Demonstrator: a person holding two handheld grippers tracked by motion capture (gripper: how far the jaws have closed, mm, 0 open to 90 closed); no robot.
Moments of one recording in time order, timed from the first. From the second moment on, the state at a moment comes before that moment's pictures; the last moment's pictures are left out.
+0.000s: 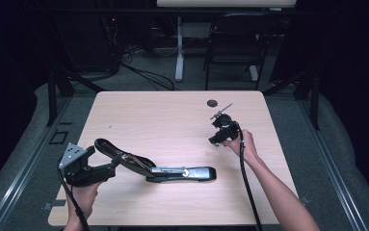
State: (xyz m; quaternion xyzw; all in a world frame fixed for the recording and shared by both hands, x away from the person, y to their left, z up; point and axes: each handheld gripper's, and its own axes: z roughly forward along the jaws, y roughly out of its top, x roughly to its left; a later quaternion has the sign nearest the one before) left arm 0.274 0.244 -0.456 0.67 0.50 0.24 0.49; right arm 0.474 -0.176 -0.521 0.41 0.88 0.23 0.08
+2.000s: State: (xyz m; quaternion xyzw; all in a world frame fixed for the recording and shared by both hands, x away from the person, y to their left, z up) left arm 0.277 0.246 -0.457 0.68 0.49 0.24 0.49; right arm 0.474 -0.161 -0.536 0.40 0.89 0.20 0.12
